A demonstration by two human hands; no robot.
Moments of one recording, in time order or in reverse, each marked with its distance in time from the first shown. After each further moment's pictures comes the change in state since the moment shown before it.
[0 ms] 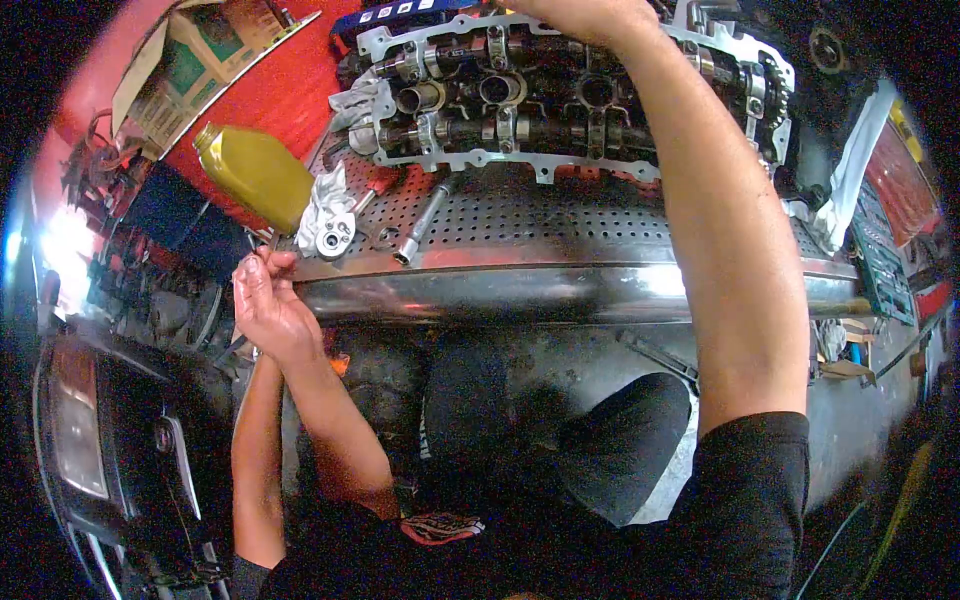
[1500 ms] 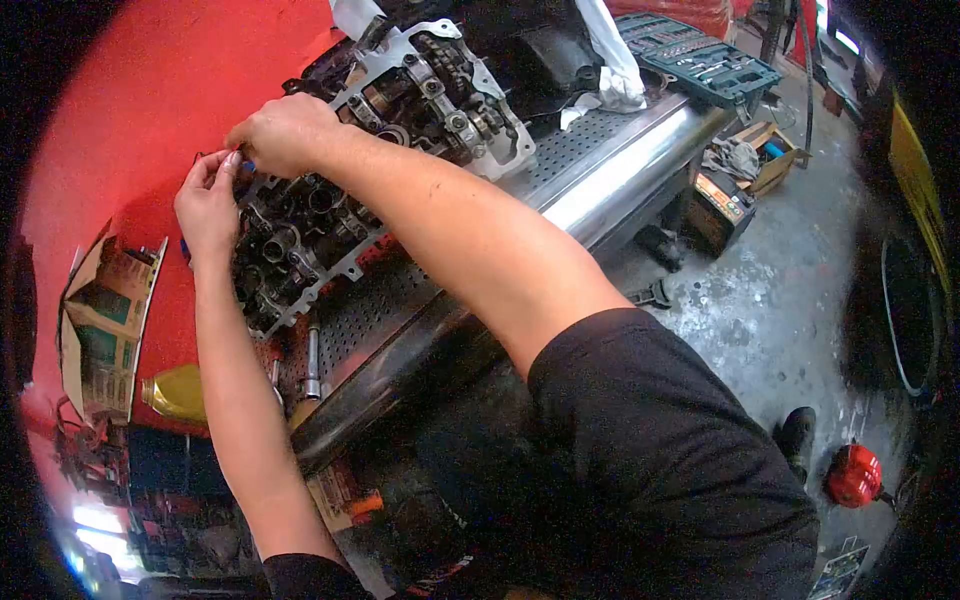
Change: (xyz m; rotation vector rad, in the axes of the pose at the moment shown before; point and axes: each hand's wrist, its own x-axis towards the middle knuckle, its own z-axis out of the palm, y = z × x) left_hand 0.102 0.034 0.321 0.241 -0.786 0.238; right_hand -0.005 0.028 0.024 0.244 0.339 -0.190
